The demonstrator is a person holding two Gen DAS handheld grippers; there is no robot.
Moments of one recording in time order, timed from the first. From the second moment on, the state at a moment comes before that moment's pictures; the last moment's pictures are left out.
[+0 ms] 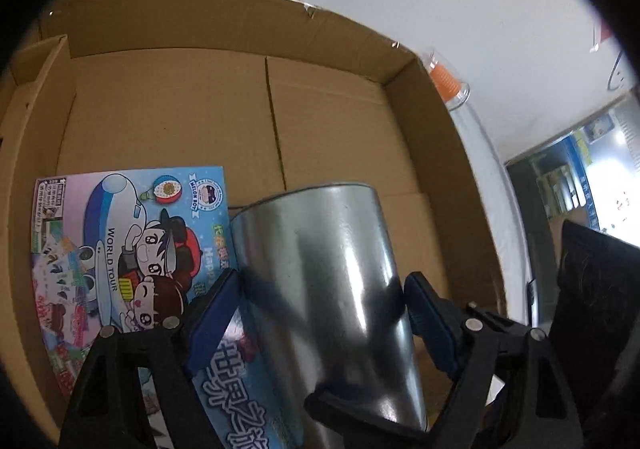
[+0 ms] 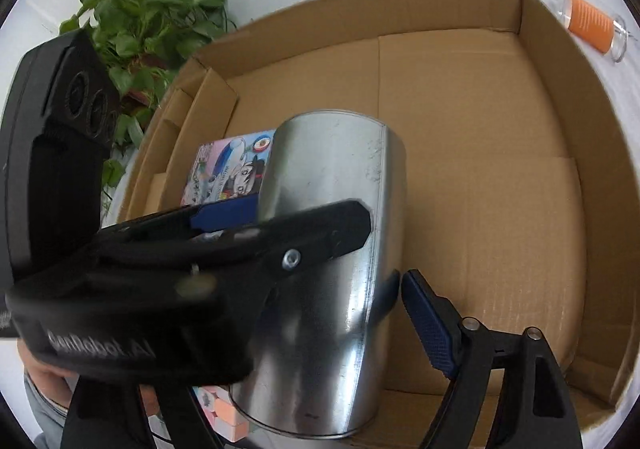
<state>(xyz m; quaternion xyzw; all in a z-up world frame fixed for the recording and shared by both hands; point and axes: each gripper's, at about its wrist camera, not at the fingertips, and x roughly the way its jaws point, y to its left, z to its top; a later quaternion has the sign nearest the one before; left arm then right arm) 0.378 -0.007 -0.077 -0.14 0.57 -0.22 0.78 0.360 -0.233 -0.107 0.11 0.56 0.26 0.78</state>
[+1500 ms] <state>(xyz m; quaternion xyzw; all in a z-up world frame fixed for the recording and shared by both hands) 0.189 -0.011 -0.062 -0.18 0.58 -0.20 0.77 0.209 -0.267 -0.110 0.10 0.54 0.31 0.77</state>
